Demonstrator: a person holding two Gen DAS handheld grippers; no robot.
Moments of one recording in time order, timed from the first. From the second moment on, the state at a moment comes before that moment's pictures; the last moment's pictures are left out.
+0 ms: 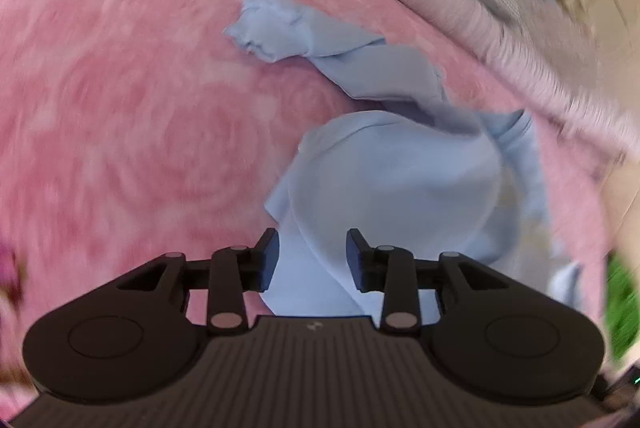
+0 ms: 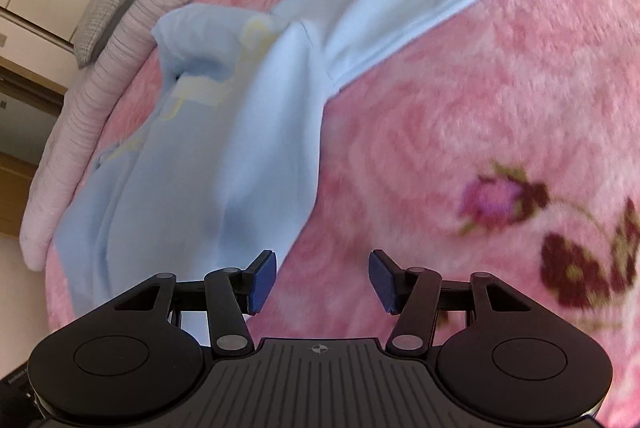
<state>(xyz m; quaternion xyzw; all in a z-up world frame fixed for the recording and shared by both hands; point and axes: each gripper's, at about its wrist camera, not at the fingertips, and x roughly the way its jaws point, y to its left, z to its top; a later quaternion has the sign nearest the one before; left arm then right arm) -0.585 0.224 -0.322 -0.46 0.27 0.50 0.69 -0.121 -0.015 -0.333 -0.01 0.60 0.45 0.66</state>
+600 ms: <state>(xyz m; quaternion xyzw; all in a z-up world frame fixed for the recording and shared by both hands) -0.566 0.219 -0.242 -0.43 0.26 0.28 0.82 -0.100 0.003 -0.261 0.05 0.50 0.56 0.66</state>
